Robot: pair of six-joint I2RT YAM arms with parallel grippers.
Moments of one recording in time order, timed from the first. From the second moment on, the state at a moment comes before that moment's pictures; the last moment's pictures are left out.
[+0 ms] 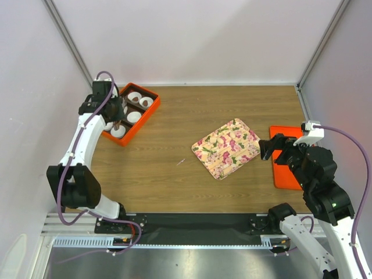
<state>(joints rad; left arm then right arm) -0.01 1.50 1.39 -0.70 -0.10 -0.21 0.35 0.50 0.98 -0.71 0.15 0.34</state>
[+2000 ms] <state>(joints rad) 0.00 1.62 1.53 -0.70 -0.07 -0.17 0.35 0.50 0.98 -0.73 0.15 0.33</state>
